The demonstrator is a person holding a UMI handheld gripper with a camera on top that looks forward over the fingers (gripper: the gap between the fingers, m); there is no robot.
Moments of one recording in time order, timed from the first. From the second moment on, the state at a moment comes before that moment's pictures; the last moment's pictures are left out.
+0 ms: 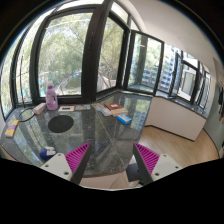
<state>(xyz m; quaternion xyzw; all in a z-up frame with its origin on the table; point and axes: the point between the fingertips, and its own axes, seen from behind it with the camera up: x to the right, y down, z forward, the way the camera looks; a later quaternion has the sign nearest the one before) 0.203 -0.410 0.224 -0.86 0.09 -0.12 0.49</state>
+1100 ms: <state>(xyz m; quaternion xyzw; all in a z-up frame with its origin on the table) -0.119 -0.282 -0.010 -0.89 0.03 0.02 0.45</state>
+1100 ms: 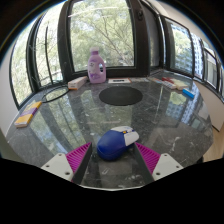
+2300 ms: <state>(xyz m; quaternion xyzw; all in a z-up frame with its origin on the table) -0.143 -0.055 0.282 -0.77 -0.04 0.08 0.63</state>
